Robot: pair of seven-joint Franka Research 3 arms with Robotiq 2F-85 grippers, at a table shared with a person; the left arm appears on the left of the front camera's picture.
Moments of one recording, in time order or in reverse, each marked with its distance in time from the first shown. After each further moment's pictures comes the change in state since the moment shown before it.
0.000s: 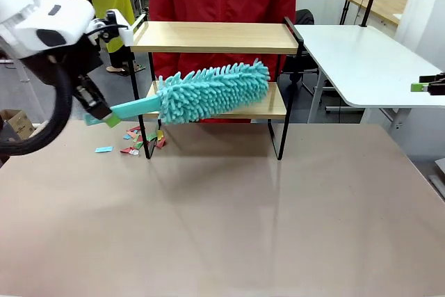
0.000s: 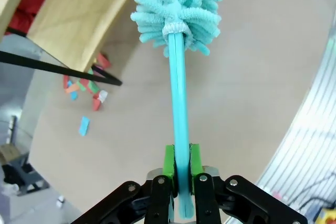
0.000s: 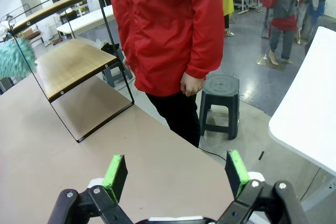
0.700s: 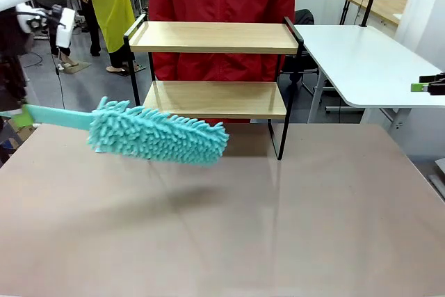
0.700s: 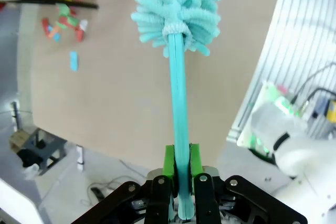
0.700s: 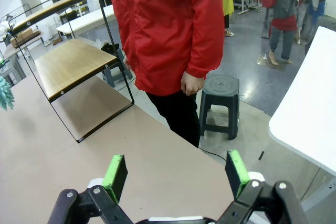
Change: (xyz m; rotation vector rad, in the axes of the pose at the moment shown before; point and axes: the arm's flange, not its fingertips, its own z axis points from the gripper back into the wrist) left arm -0.046 0.025 0.067 -0.096 0.356 -0.220; right arm 0.000 0.000 0.000 0.000 0.000 0.000
